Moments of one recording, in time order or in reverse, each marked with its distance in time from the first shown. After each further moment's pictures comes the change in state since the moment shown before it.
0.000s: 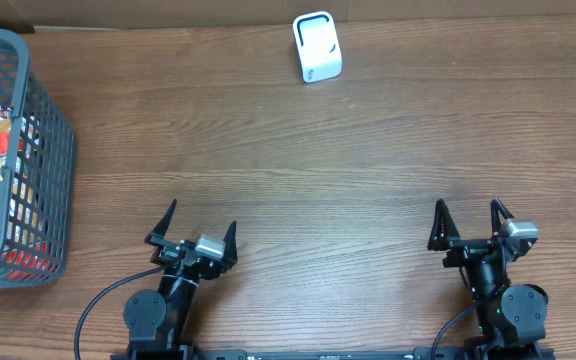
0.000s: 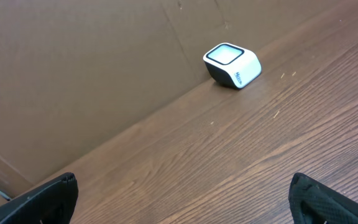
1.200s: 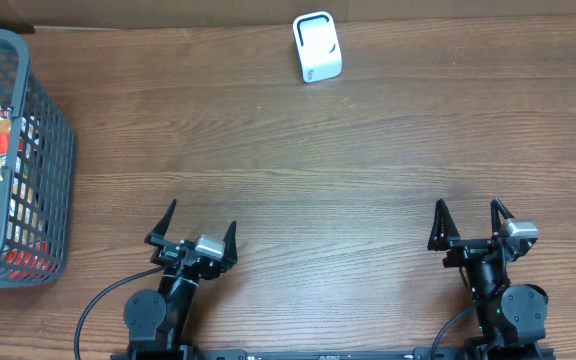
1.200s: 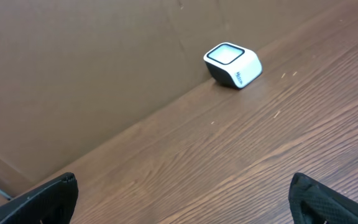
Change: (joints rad) left arm 0.000 0.000 0.000 0.000 -0.008 0.000; right arm 0.000 0.000 0.000 0.000 0.000 0.000
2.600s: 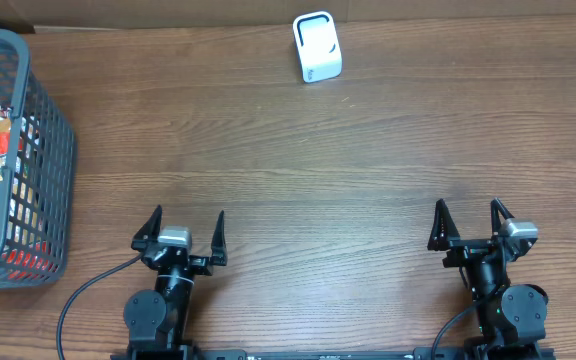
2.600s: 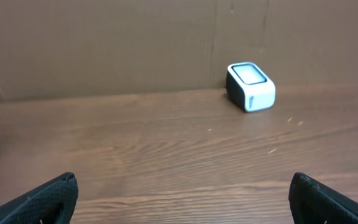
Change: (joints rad) left arm 0.000 0.000 0.000 0.001 -0.121 -0.482; right arm 0.000 0.000 0.000 0.000 0.000 0.000
